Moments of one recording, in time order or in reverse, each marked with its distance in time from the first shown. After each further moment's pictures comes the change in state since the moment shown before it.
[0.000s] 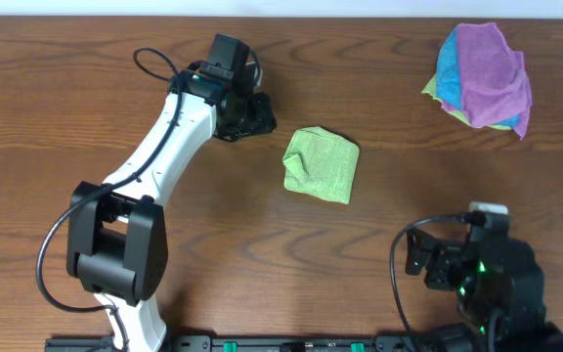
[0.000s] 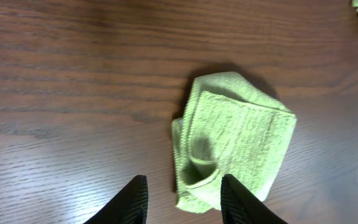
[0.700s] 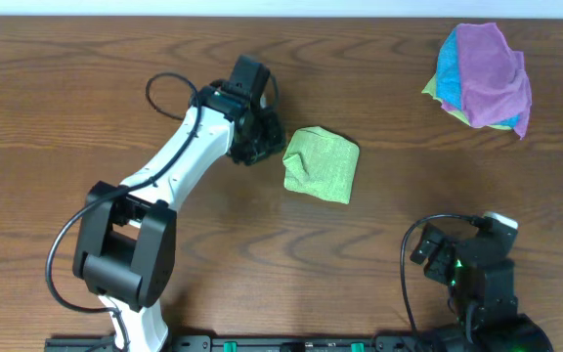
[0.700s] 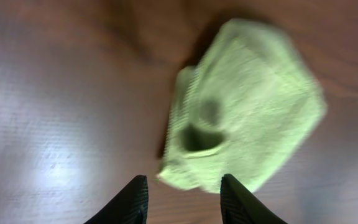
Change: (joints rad) left arm -0.076 -0.009 -0.129 -0.005 -0.023 -0.304; right arm 0.000 -0.034 -0.203 0.104 0.239 0.179
